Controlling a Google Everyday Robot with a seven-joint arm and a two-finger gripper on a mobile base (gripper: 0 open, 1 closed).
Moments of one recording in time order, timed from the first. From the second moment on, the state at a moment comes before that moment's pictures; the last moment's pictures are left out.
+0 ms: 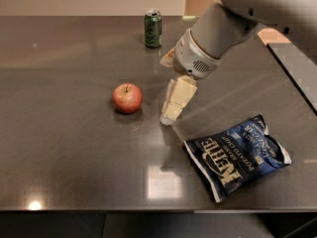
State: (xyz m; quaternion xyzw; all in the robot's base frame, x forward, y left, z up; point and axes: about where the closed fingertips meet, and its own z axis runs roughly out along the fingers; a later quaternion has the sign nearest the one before) arm 0.519 -0.018 0.902 -0.69 0.67 0.16 0.23
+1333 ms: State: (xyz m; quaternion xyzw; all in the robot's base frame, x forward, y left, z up) arm 0.545 0.050 0.866 -0.70 0.65 0.20 0.24
